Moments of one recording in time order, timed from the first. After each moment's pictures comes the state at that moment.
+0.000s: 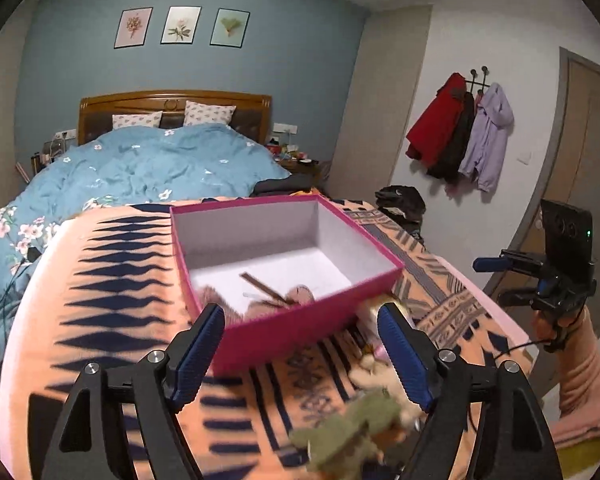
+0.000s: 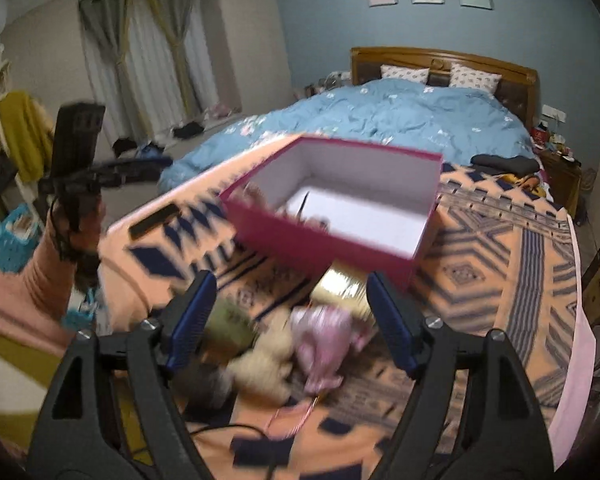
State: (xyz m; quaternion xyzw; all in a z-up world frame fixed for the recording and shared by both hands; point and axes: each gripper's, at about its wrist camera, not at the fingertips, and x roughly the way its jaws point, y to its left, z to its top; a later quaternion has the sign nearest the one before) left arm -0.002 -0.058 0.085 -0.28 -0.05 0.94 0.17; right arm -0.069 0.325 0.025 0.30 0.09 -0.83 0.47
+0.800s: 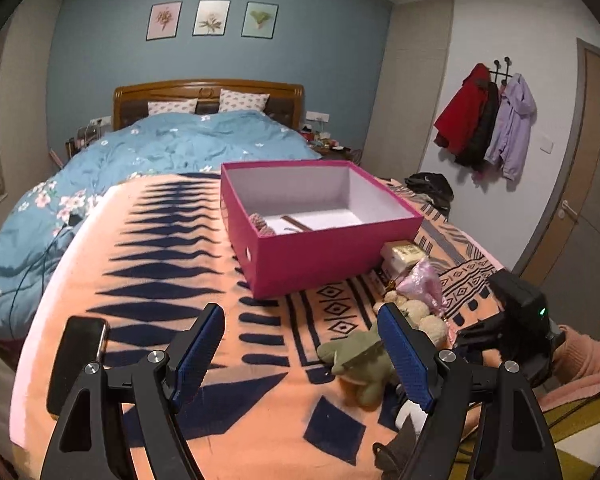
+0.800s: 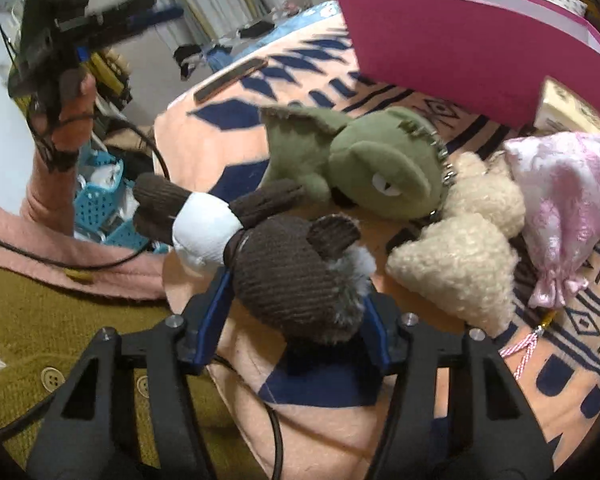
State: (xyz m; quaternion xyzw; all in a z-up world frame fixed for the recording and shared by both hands) left arm 0.072 -0.082 0.052 -0.31 -0.05 0.94 0.11; right arm -0.012 0.237 -0.120 0.45 0.12 -0.69 0.56
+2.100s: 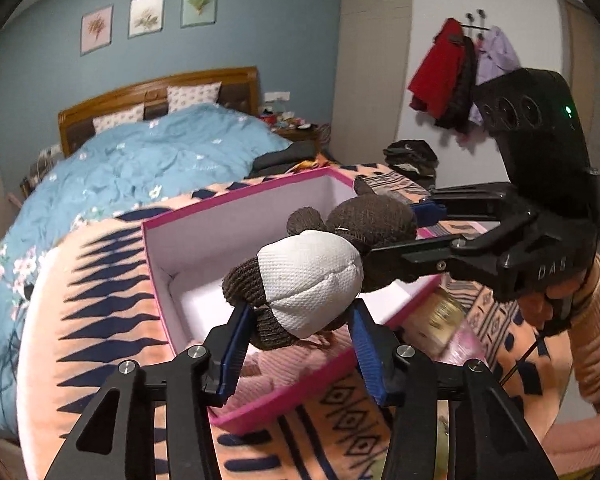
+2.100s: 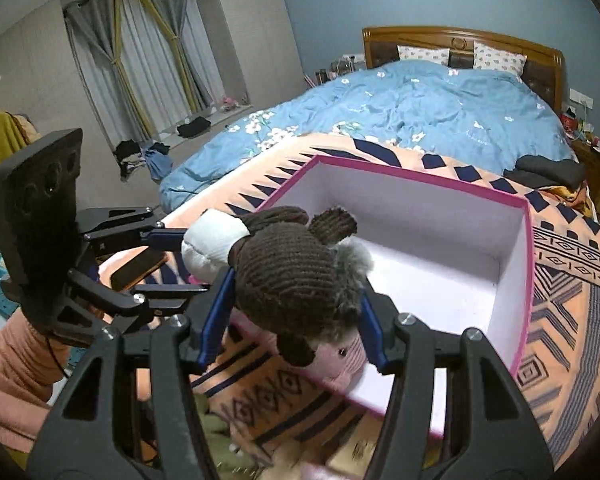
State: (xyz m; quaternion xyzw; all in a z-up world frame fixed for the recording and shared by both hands) left arm -0.119 -0.026 0.060 -0.34 0.02 0.92 0.17; right arm -0.195 0.181 0.019 0.34 0.06 -0.80 0.48
